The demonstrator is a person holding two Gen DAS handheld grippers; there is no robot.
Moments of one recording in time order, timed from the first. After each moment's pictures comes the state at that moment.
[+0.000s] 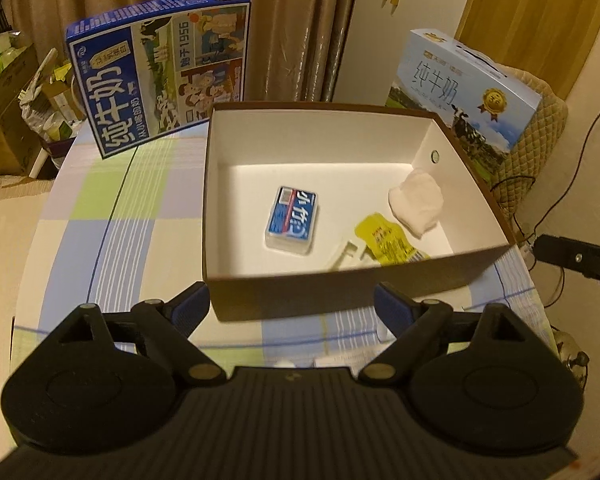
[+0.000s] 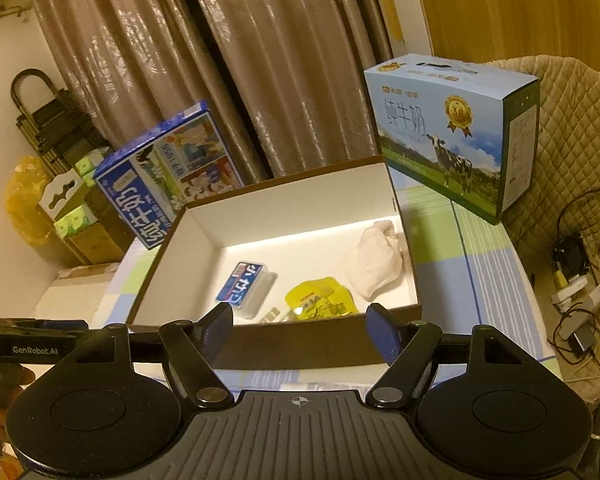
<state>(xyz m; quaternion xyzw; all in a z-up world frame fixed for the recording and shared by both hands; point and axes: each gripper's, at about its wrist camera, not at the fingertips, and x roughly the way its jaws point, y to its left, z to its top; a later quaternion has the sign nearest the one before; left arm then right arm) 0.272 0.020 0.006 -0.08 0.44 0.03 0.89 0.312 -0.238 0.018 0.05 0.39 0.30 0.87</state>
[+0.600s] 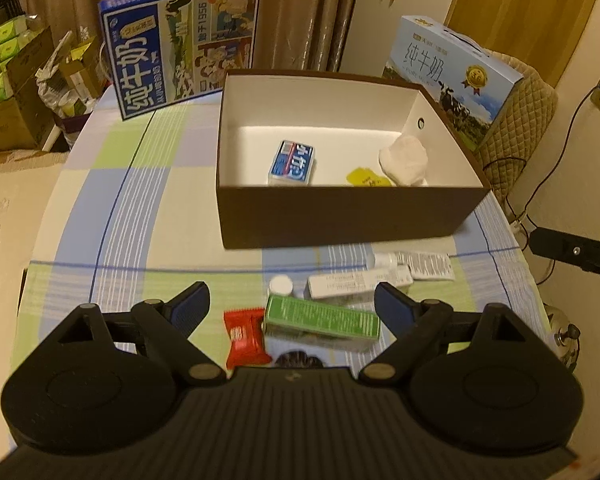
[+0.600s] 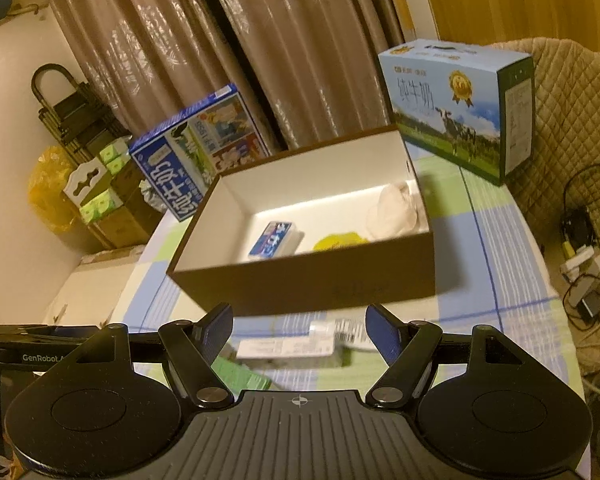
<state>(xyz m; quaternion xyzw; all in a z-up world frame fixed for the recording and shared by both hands) 0.186 0.006 0.006 -0.09 0.45 0.04 0.89 0.243 -0.258 0.015 0.06 0.40 0.33 0.85</state>
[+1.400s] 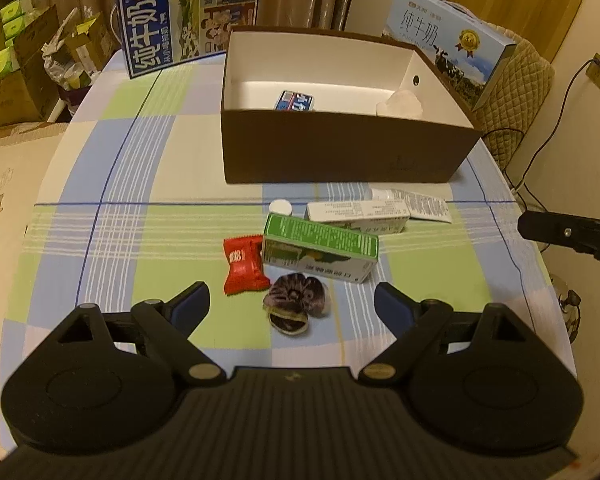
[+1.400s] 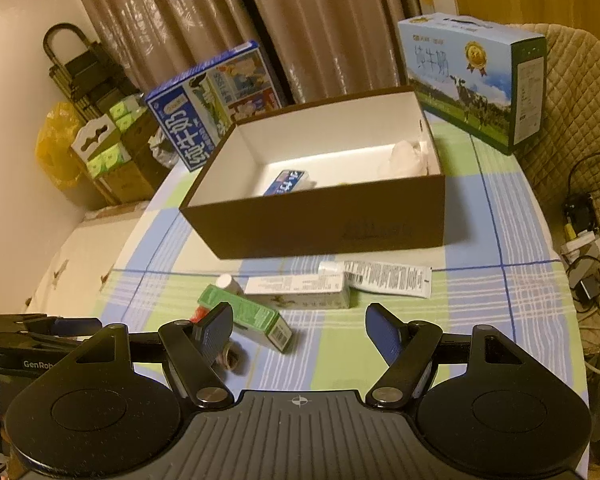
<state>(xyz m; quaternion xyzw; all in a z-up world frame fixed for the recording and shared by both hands) 0.130 -0.008 -0.020 -0.09 0.47 0.04 0.88 0.203 -0.258 -0.003 0.02 0.43 0.34 0.84</state>
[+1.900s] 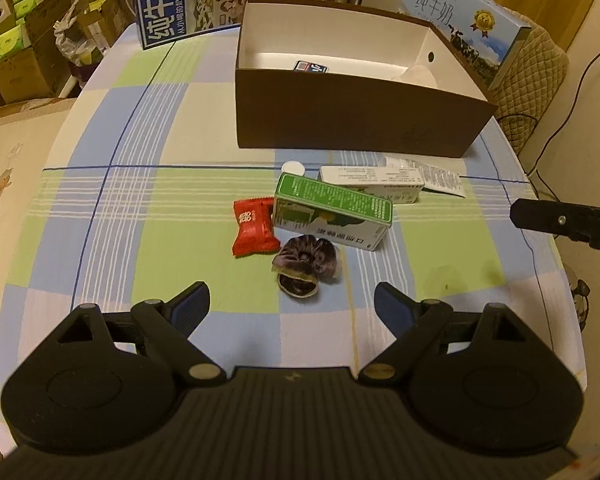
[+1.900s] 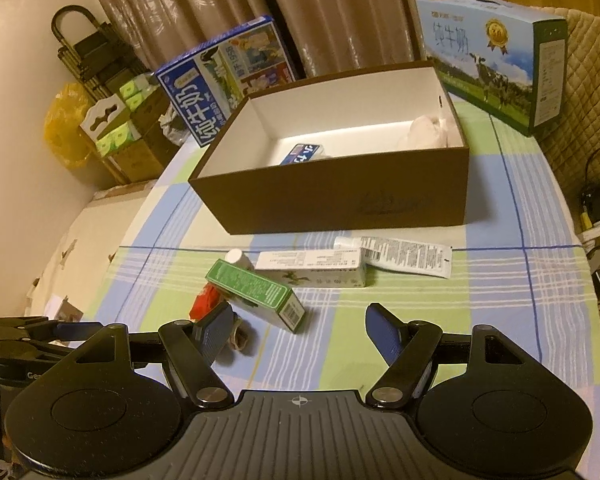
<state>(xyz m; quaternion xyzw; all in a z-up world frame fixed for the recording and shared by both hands) 0.116 -0.010 -0.035 -0.09 0.50 0.06 0.86 0.200 -0.246 -0.021 0.01 0.45 0.36 0.82</state>
